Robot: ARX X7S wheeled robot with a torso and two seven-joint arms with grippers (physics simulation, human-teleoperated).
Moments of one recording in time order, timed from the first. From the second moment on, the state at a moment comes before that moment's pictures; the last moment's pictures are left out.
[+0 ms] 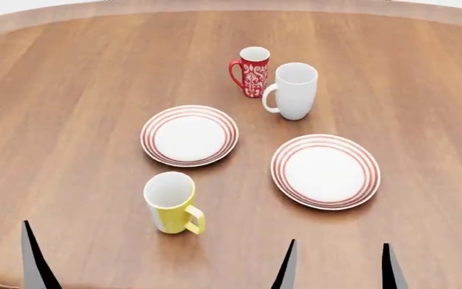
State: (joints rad) left arm 0.03 -0.15 0.11 0.11 0.24 0.63 -0.38; right arm -0.05 0.10 -0.13 -0.07 0.13 -0.67 0.11
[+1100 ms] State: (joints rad) left arm 0.04 -0.19 0.17 0.11 0.25 0.65 -0.44; right arm 0.00 0.25 -0.25 -0.16 0.13 -0.35 0.07
